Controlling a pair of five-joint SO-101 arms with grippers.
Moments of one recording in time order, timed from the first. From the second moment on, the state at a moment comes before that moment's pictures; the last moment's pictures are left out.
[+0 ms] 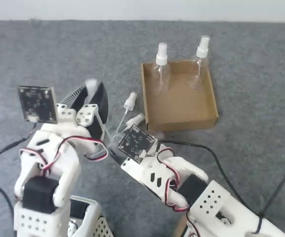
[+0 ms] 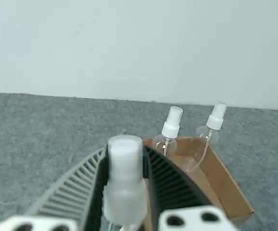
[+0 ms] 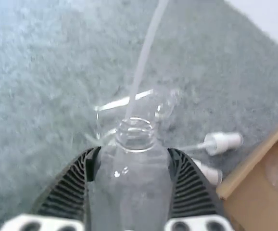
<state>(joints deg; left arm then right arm) 6.6 -70.4 43.6 58.3 16.7 -52.8 -59.3 70.7 26.1 8.4</state>
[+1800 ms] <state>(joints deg) 10.6 -66.1 49.3 62.6 1.7 -52.8 -59.3 80.3 5.6 -0.4</state>
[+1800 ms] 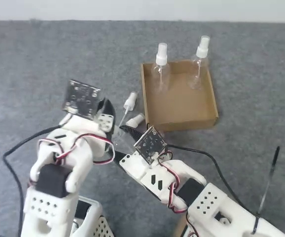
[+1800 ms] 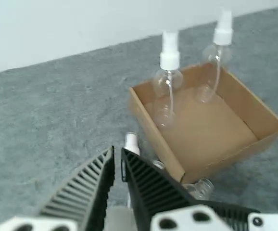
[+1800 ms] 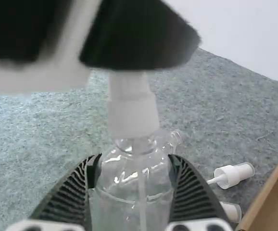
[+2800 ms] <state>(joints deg) 4.1 -66.1 50.2 66.9 -4.1 -52.7 -59.3 80.4 5.6 -0.4</state>
